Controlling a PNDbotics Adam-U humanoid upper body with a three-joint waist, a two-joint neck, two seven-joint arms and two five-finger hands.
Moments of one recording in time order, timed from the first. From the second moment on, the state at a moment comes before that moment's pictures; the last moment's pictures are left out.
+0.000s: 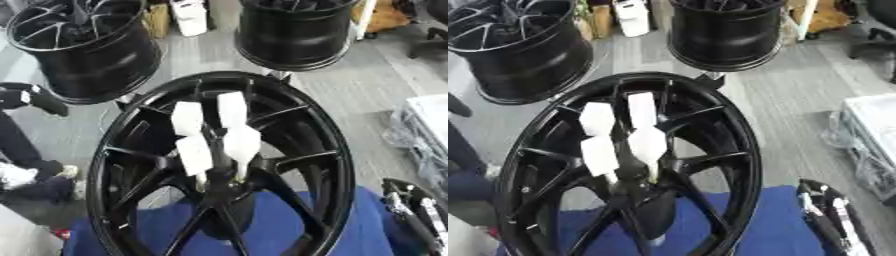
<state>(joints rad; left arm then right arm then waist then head) -0.46 0.73 0.03 -1.71 -0.12 -0.42 -0.59 -0.07 -0.22 -0.08 -1.59 0.26 -0.09 -0.07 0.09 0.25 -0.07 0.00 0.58</state>
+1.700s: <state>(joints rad) -0.91 0.68 -0.31 -1.27 -0.06 -0.54 -0.58 -0.07 -0.22 -0.05 -1.59 0.26 -0.10 -0.03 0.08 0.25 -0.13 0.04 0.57</state>
